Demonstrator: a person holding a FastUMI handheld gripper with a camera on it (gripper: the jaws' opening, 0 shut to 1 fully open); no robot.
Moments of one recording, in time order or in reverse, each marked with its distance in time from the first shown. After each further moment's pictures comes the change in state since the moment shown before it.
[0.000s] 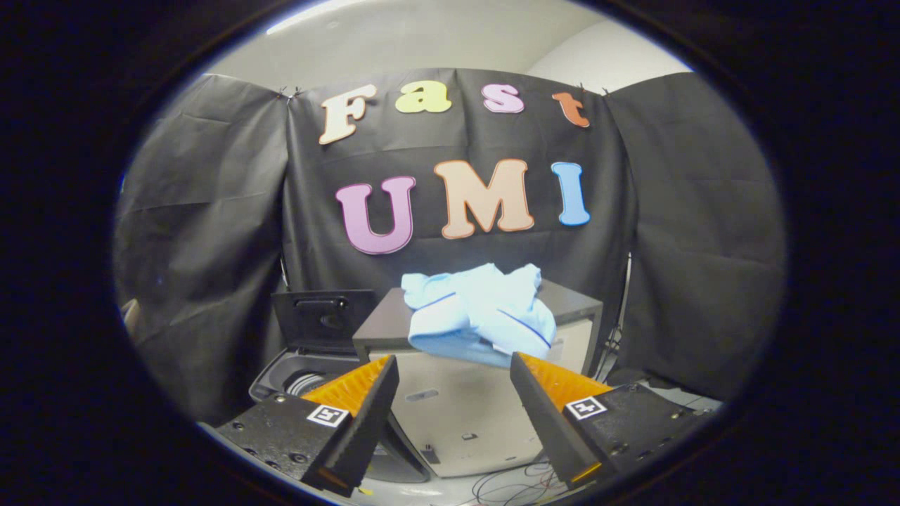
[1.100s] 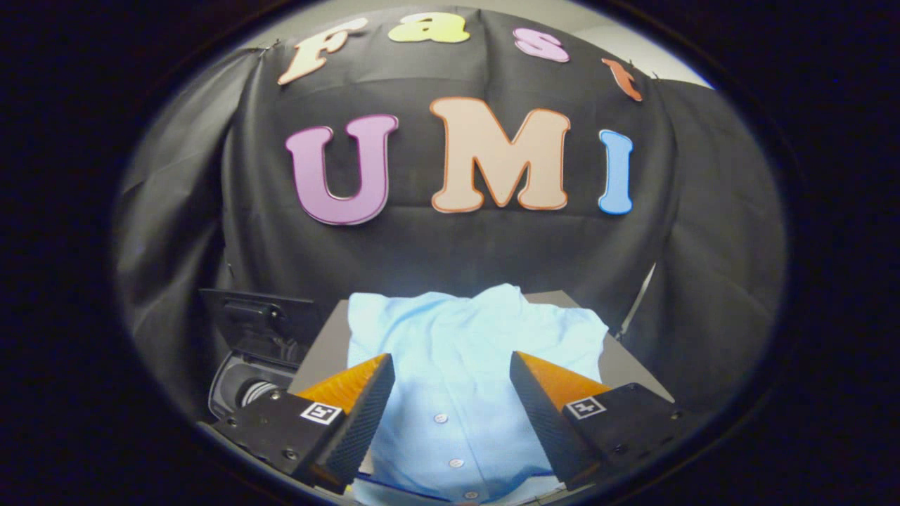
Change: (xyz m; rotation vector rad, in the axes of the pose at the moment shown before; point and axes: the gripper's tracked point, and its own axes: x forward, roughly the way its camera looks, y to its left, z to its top) arm 0.241 -0.014 0.008 -0.096 0.300 -0.071
